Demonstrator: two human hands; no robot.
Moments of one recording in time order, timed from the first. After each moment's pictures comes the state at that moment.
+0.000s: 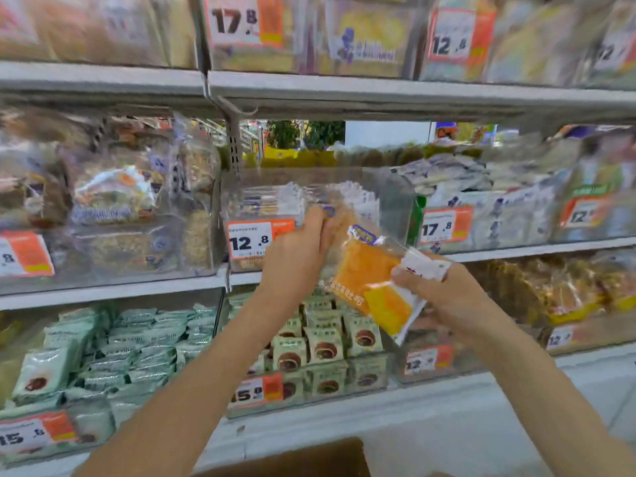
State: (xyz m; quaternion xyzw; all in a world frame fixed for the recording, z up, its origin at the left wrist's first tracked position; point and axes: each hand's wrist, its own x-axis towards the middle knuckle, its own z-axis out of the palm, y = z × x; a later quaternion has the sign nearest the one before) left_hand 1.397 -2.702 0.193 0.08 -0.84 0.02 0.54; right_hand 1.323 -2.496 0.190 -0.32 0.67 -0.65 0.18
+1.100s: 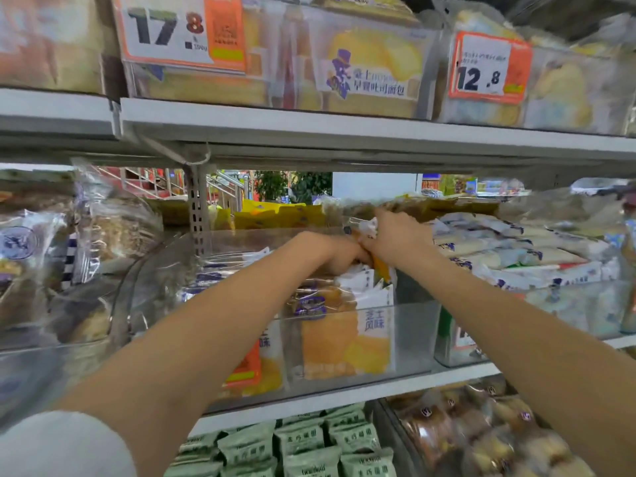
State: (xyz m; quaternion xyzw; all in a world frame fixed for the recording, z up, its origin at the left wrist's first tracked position) left_hand 1.159 -2.804 0.296 -0.02 -0.99 0.13 -0.01; right_hand 1.111 -2.686 0.296 -0.31 0.90 -0.13 -0.28
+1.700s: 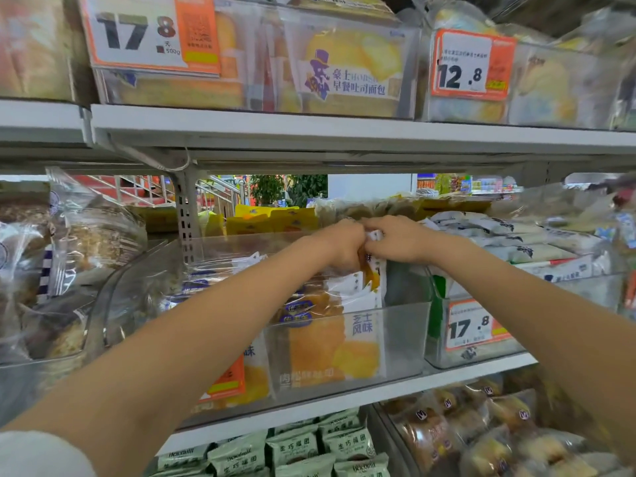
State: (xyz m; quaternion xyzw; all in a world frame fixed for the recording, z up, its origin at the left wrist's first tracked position) left_hand 1.159 -2.775 0.305 0.02 -0.99 0.07 0.14; right_hand 1.100 -2.658 0.309 -0.49 0.84 -0.19 -0.10
